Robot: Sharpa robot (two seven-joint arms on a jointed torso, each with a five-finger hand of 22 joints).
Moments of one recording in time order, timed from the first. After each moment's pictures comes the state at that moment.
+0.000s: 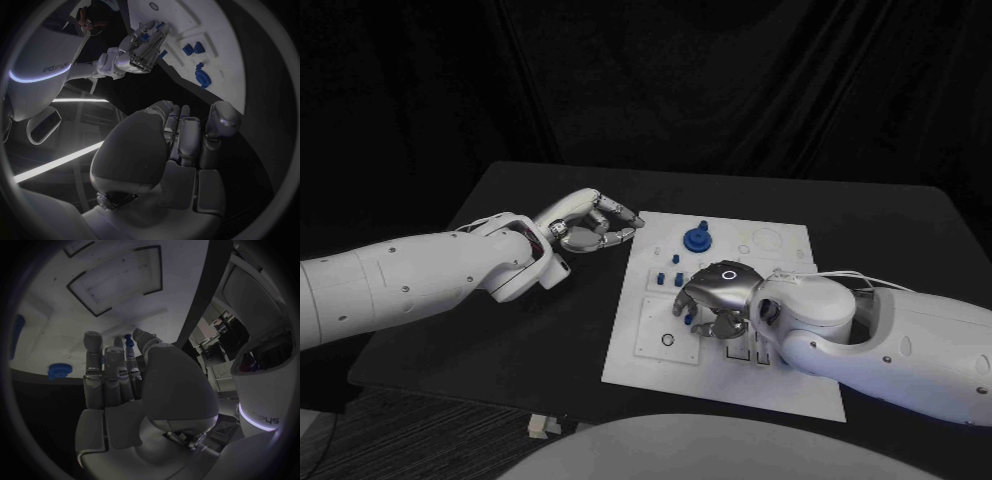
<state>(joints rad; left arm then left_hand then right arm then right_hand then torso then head) 1.18 -0.93 -0.21 1.46 -0.81 -0.33 0.53 1.53 -0.06 0.27 0.22 0.47 0.94 0.12 0.07 0.07 0.86 0.12 0.26 0.07 1.38 0.03 1.35 1.12 0.09 1.33 0.13 0.98 1.31 1.13 -0.71 -0.21 1.72 -1.82 -0.08 -0.19 1.42 -0.18 0.29 0.17 0.15 0.82 0.03 0.10 0.18 1.03 0.07 0.19 0.22 1.31 -0.02 1.03 0.90 0.14 1.24 0.09 0.55 1.31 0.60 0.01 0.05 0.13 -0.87</state>
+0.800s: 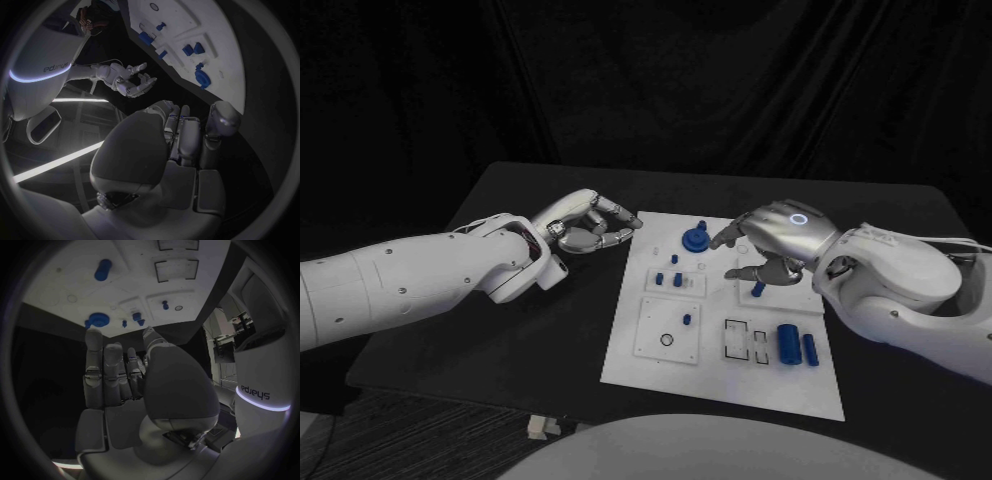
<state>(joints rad) 1.18 -0.93 -0.21 1.46 -0.81 -0.33 0.52 1.54 -0.06 0.27 0.22 0.48 0.94 0.12 0.07 0.07 0.86 0.12 0.26 0.07 1.38 0.03 1.35 1.12 0.09 1.32 0.14 0.98 1.31 1.29 -0.92 -0.21 1.82 -1.85 -0.29 -0.20 1.40 -0.16 0.15 0.29 0.07 0.83 0.01 0.16 0.14 0.84 0.07 0.43 0.31 1.30 -0.02 1.07 0.90 0.16 1.27 0.09 0.53 1.31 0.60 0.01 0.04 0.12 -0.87</state>
